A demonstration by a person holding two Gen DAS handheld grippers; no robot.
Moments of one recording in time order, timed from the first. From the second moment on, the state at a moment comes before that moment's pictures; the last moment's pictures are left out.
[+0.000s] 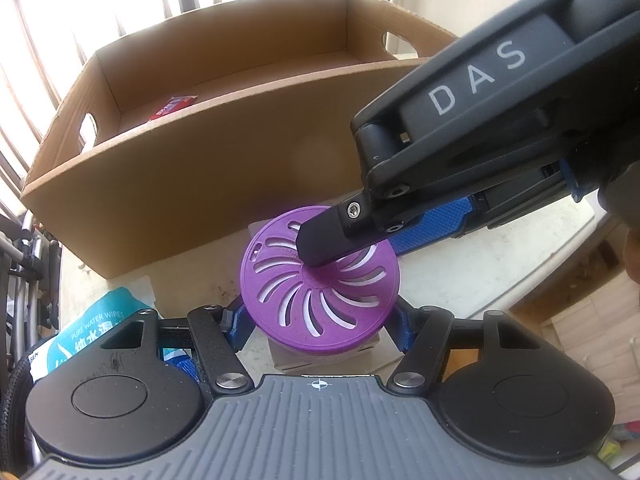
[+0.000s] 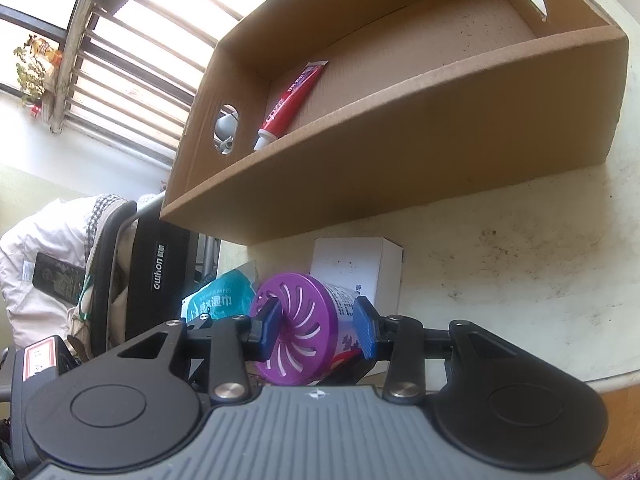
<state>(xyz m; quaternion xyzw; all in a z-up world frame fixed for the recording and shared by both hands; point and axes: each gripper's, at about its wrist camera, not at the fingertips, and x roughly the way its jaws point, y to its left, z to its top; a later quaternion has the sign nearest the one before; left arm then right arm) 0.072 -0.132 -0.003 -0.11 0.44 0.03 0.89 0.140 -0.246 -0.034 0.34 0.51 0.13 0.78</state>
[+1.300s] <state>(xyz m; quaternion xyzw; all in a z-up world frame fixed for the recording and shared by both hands) 0.067 -0.135 -0.004 -0.10 0.45 0.03 0.89 0.144 -0.246 -0.036 0.34 0.51 0.13 0.78</state>
